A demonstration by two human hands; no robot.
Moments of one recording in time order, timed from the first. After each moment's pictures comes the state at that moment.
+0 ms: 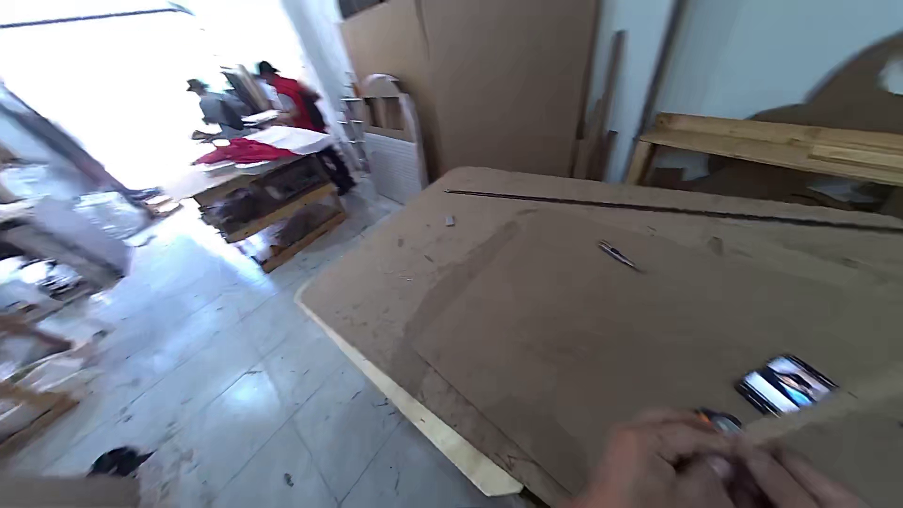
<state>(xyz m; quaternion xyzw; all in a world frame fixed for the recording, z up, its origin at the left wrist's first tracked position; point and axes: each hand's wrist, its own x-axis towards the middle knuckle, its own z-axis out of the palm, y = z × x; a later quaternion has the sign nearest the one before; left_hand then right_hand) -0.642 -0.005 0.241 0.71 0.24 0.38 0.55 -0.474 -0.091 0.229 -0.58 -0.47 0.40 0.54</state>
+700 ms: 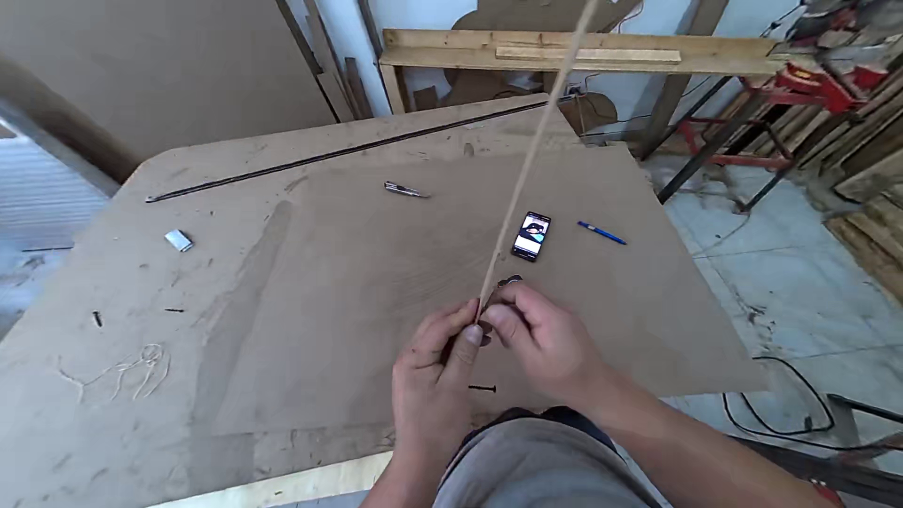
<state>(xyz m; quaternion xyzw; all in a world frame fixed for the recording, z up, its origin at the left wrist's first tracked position) -0.606 0.000 0.227 0.67 0.21 0.38 0.60 -0.464 -0.096 0.235 -0.66 -0.50 0.18 0.53</state>
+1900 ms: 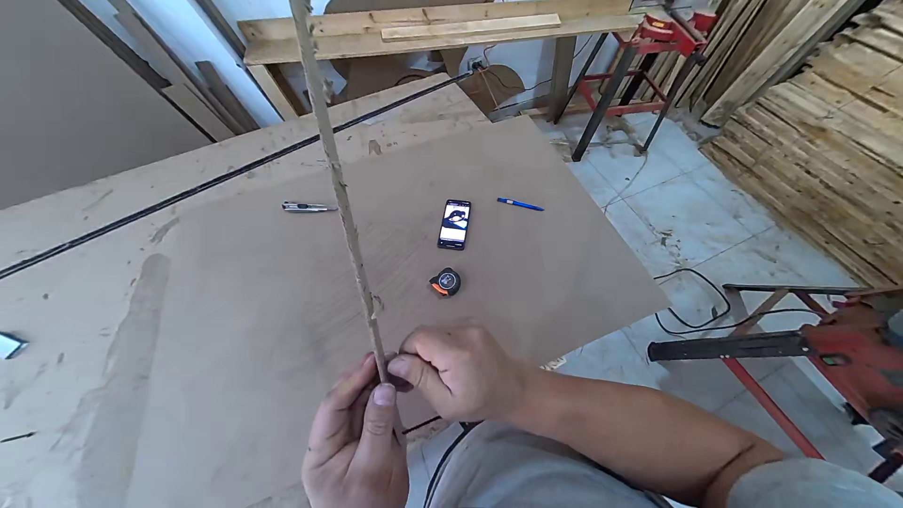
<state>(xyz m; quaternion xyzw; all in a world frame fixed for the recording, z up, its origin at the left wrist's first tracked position) -0.600 -0.033 0.196 0.60 0.14 0.46 0.65 -0.470 -0.112 0.203 -0.63 -0.52 0.08 0.57</state>
